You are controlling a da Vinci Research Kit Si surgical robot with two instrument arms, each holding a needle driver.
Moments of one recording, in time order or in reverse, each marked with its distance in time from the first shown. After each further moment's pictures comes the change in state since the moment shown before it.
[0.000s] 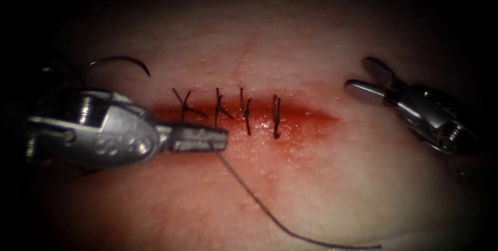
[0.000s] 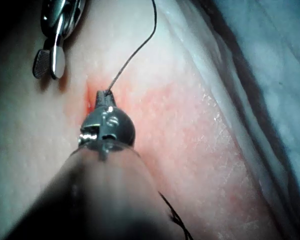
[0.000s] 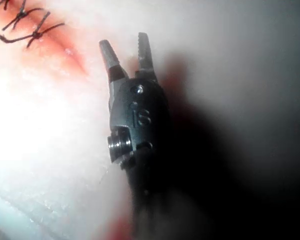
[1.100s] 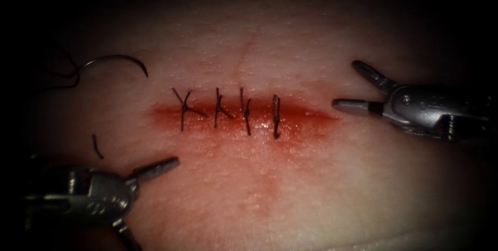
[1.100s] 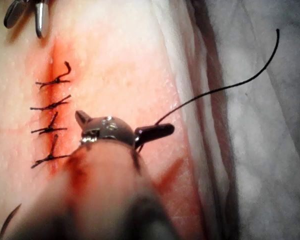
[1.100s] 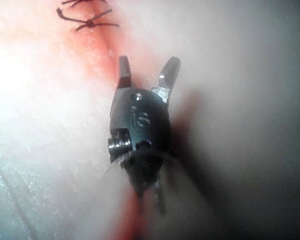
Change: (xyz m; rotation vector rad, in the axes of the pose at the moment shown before) right arm 0.001 -0.003 0.001 0.071 -0.061 -0.330; left arm -0.006 0.005 -0.001 -0.215 -0.079 -0.339
